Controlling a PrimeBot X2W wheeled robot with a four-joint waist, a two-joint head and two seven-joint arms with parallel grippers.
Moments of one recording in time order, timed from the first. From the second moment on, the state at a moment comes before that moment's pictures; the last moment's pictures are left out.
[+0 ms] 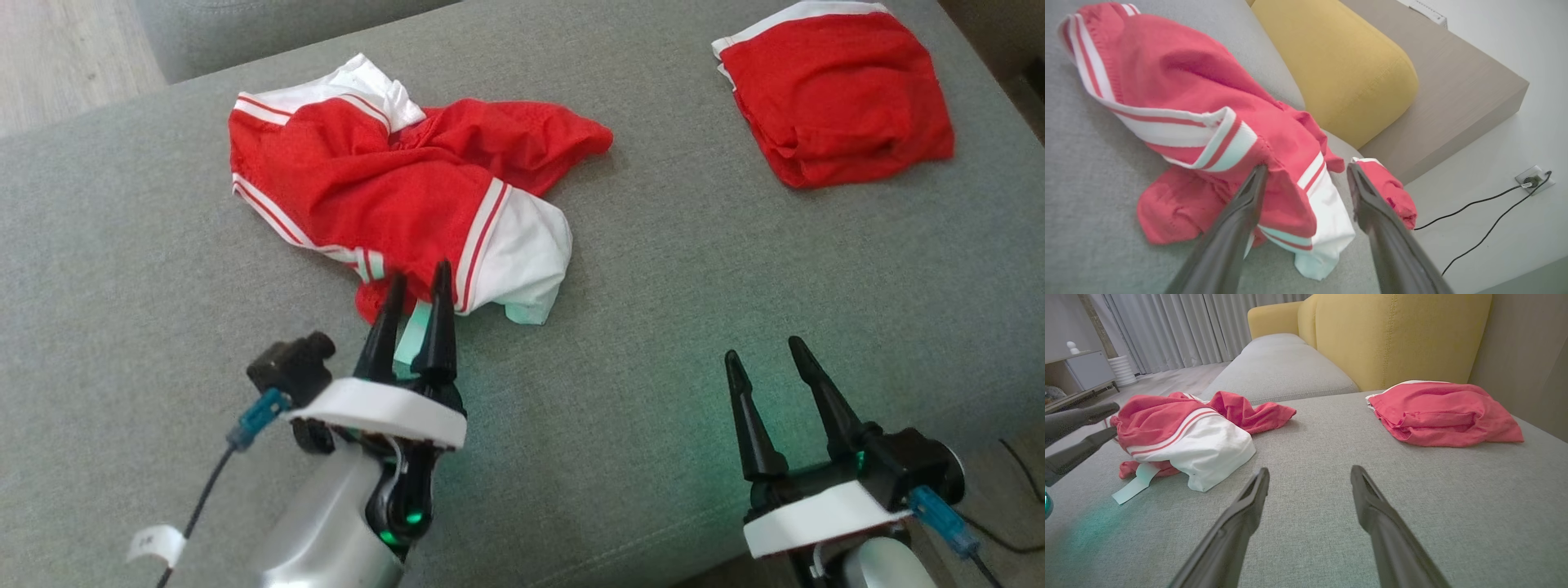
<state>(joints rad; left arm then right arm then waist) -0.39 0.05 -0.53 0.47 -0.92 -0.10 -0.26 0.03 -0.05 0.16 0.17 0.11 0.12 -0.26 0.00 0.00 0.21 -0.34</state>
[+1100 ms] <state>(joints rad) -1.11 0.03 -0.64 0.58 -0.83 -0.10 -0.26 0.04 -0.05 0.22 0.20 0.15 0.12 -0.26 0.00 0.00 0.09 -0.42</state>
